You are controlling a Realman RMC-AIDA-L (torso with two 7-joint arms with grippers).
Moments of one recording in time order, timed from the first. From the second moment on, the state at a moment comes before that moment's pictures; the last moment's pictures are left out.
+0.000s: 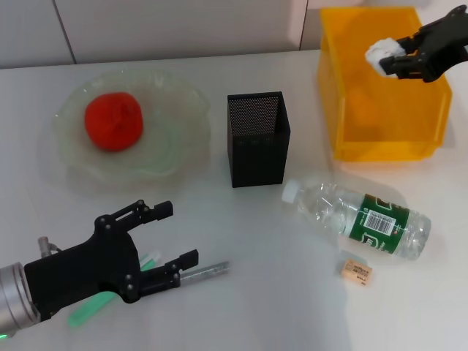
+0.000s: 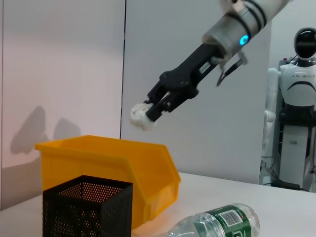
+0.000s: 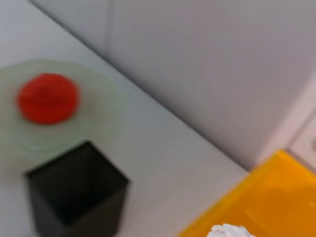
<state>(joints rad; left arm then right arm) -0.33 -2.05 1.18 0.39 1.40 1.56 -0.80 0.55 2.07 -0.93 -1.59 -2.50 -1.54 2.16</state>
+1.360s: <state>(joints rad) -0.34 -2.05 1.18 0.38 1.40 1.56 -0.80 0.53 2.08 -1.09 -1.62 -2.62 -1.84 2.39</state>
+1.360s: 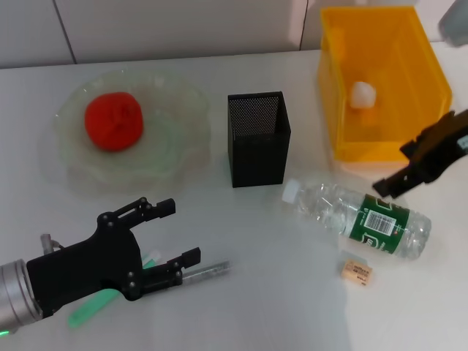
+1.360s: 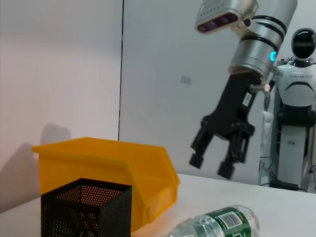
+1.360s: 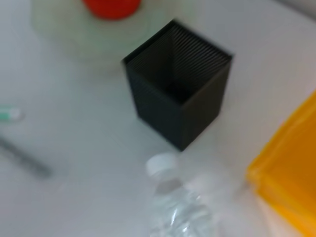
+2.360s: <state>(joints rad) -0.34 -2.05 1.18 0.38 1.40 1.56 -0.80 0.60 2.08 -1.34 -1.29 -2.72 -1.64 2.45</state>
